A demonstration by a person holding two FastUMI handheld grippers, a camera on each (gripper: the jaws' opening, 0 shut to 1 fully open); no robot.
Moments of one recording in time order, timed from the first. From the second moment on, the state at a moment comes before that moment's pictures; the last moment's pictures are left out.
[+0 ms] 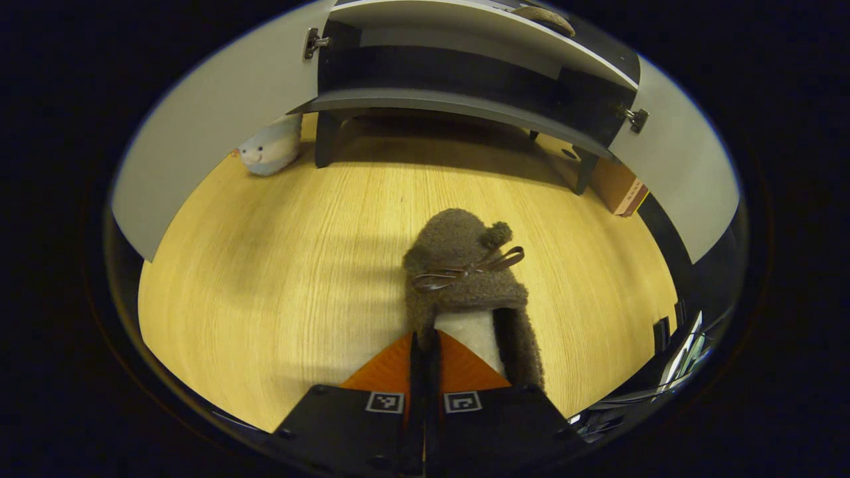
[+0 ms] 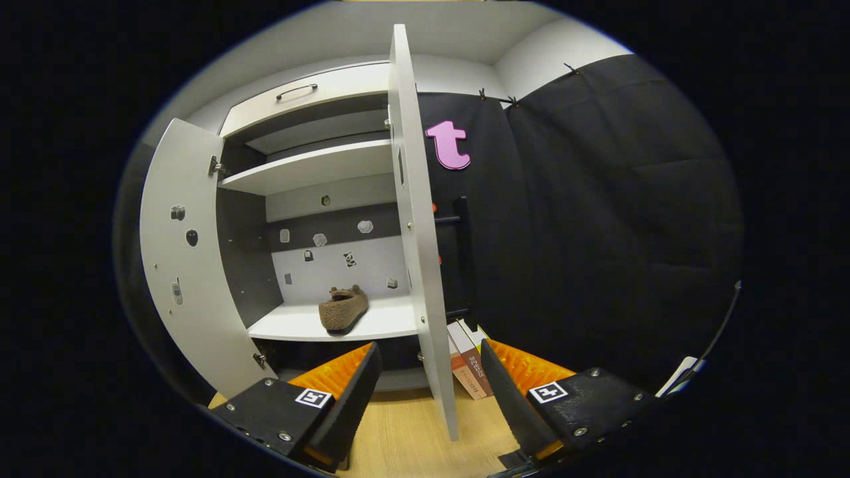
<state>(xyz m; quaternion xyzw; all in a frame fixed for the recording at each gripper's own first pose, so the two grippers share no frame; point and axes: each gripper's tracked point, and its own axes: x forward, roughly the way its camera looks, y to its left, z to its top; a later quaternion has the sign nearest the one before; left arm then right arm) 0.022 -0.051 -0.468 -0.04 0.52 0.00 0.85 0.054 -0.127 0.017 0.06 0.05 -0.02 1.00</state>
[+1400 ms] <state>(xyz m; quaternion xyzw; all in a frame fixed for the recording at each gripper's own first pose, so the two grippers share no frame) 0.263 -0.048 -0.091 -0.02 0.30 0.01 0.95 0.057 -0.169 0.000 0.06 0.06 0.06 0.99</state>
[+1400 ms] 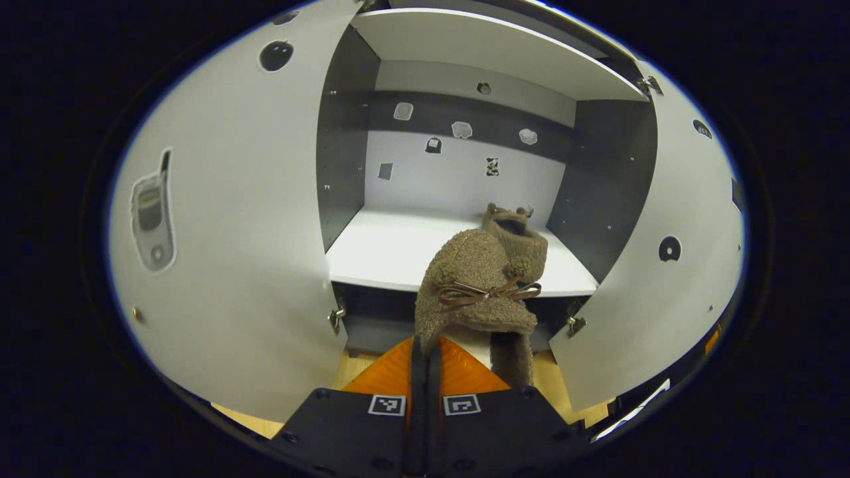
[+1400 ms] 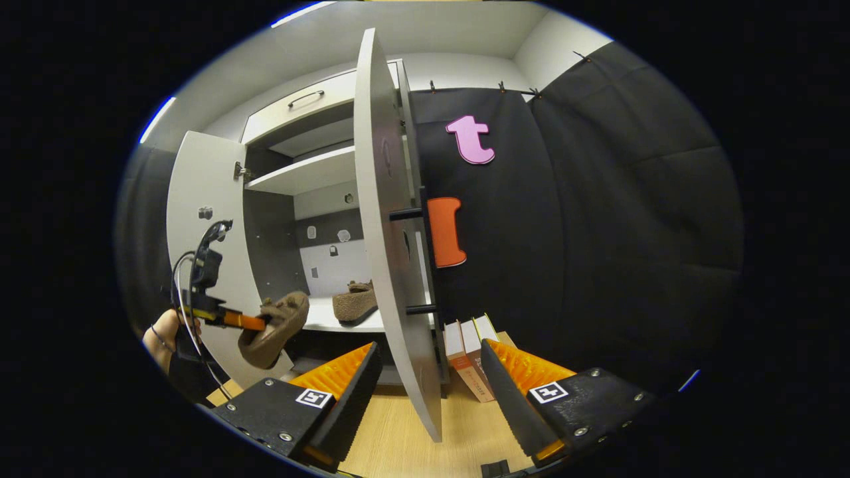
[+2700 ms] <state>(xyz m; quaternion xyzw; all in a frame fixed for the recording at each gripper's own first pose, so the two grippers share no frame) 0.480 -0.027 -0.142 -0.07 0.35 0.00 0.94 0.068 -0.207 -0.022 0.06 0.07 -0.04 1.00</state>
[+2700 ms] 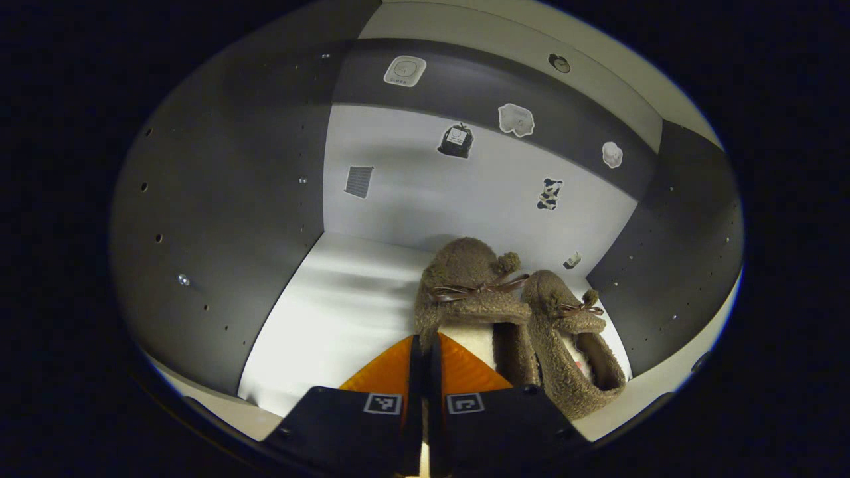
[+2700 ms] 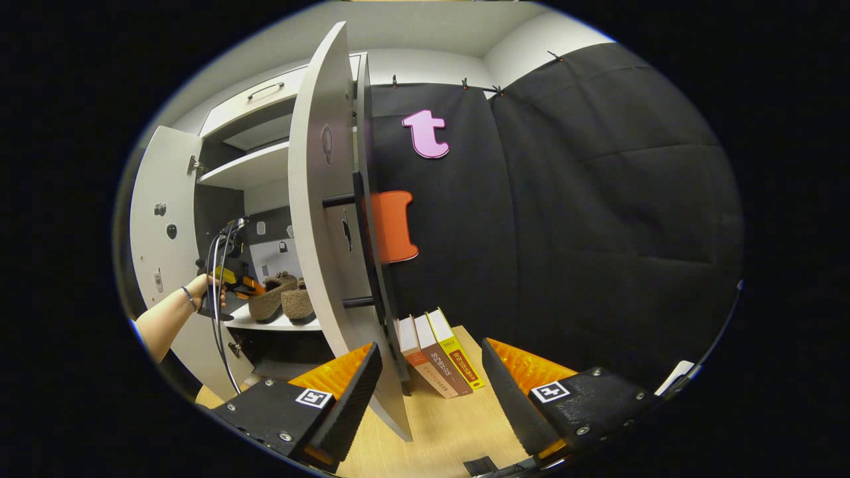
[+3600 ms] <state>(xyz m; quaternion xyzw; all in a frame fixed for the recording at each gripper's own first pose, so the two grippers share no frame) 0.361 -0.045 0.065 -0.03 0.09 -0.02 0.99 0.110 -0.205 -0.066 0.05 0.10 -0.02 0.99</state>
